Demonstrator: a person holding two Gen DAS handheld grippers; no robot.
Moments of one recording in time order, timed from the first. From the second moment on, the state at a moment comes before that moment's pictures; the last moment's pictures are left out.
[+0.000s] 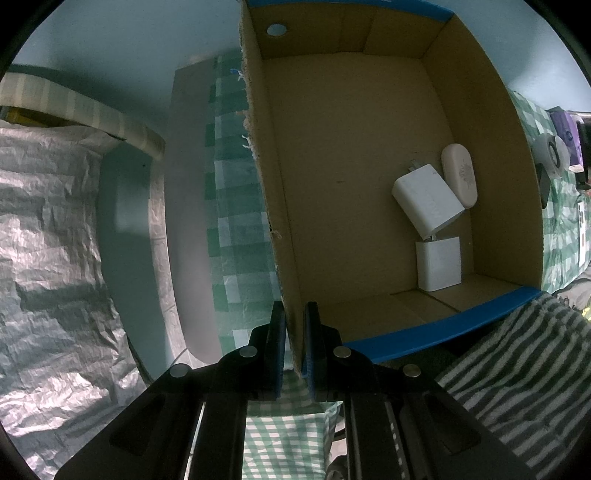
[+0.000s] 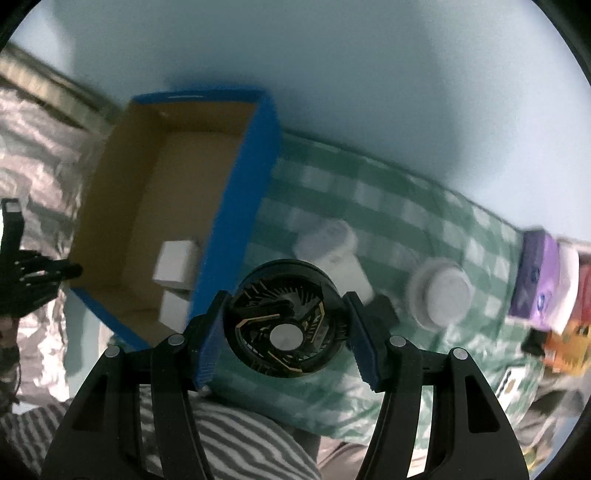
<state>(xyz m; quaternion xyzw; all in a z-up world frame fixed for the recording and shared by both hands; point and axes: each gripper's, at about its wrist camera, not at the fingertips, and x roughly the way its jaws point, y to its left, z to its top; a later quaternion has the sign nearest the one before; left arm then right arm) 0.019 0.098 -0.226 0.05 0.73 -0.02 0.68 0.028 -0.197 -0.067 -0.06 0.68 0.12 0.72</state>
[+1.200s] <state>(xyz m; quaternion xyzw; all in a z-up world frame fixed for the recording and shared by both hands) 0.020 0.098 -0.225 0.06 0.73 -0.02 0.68 0.017 -0.077 -0.147 -0.19 0.69 0.19 0.67</state>
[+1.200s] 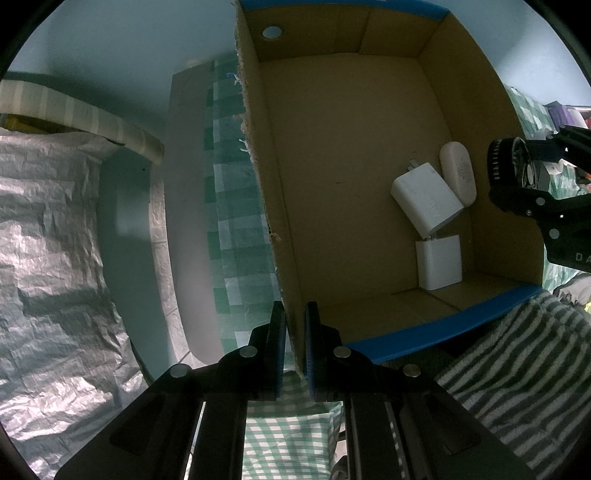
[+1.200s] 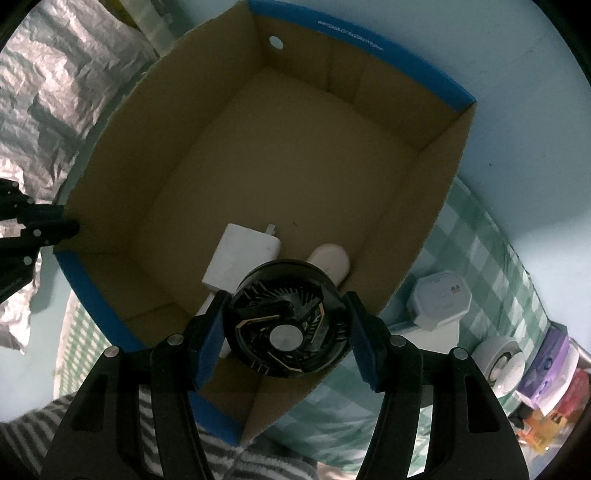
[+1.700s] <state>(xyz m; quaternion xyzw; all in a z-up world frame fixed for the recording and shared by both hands) 0.020 0.098 -0.225 0.06 0.73 -0.02 0.68 0.018 -0.082 -0.132 -0.17 0.69 0.19 0.68</state>
